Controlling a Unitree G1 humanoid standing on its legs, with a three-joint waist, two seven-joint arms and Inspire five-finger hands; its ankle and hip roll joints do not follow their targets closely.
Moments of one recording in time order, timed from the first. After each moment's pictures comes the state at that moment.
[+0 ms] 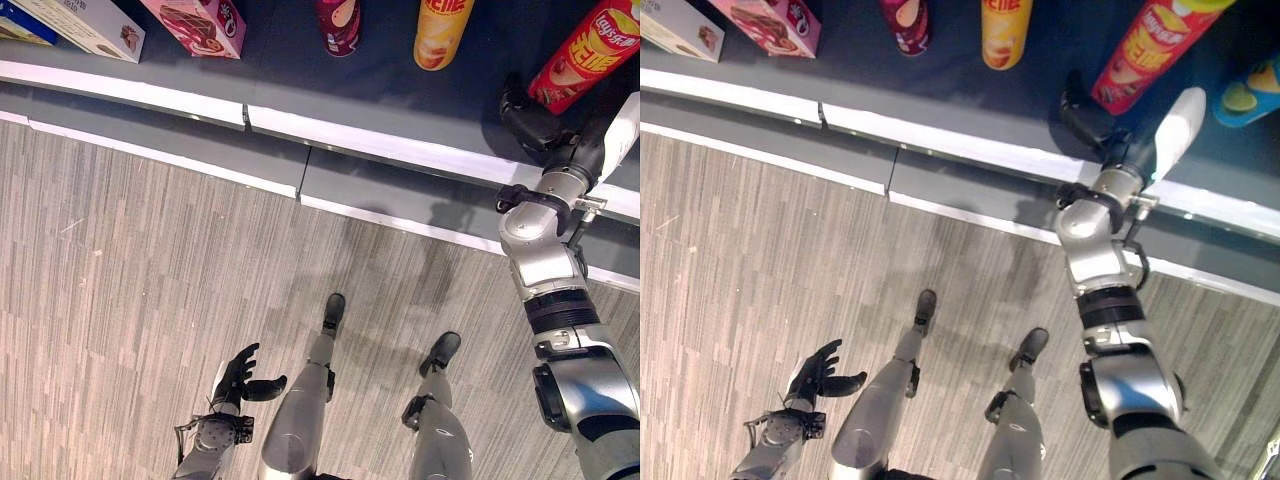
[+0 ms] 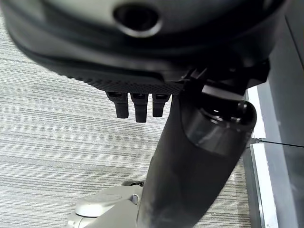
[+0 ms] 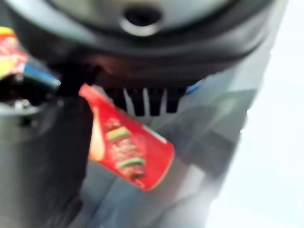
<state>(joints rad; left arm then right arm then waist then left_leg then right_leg) 0.02 0.28 -0.27 0.65 -0.24 -0.12 0.21 -0.88 -0.57 0.11 0.54 -0.01 0.05 -0.81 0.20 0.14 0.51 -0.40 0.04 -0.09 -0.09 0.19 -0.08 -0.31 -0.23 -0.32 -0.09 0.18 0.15</state>
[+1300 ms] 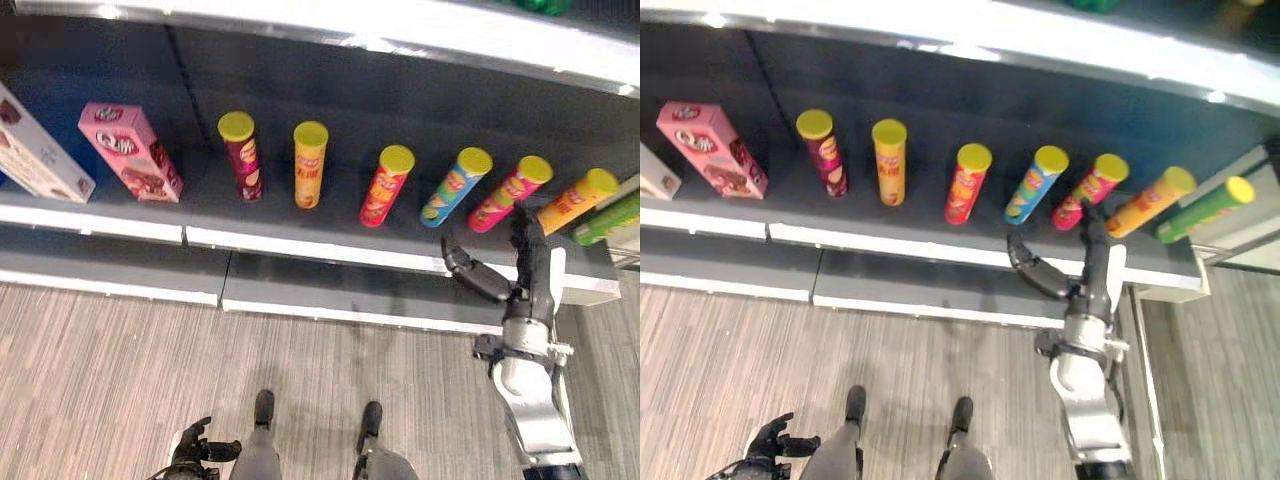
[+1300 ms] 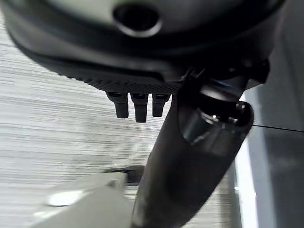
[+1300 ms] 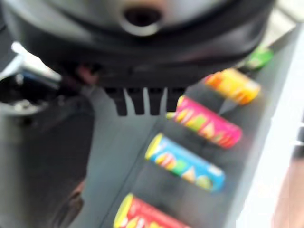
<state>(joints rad) 0.11 0.28 -0.07 0.93 -0.15 -0.02 0.18 0.11 -0.37 -0.09 -0.10 0.10 -0.11 -0.33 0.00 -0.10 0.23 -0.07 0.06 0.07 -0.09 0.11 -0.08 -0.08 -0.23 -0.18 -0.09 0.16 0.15</state>
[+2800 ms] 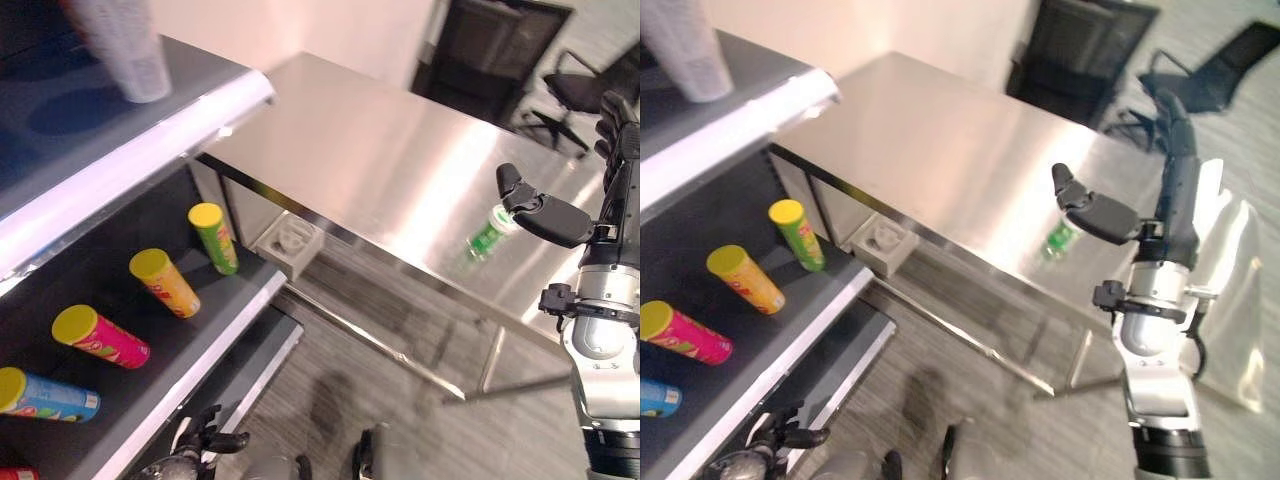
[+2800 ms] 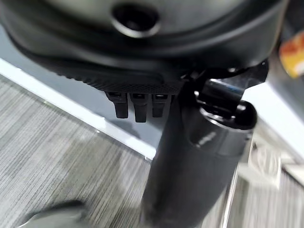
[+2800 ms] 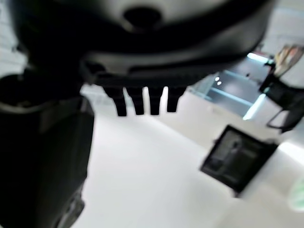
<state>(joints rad) 0.07 0.28 -0.01 0.90 -0.15 -0.02 0.09 -0.17 -0.61 -0.26 -0.06 0.00 -0.18 -0.39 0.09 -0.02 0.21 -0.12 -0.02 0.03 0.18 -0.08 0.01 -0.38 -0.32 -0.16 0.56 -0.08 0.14</state>
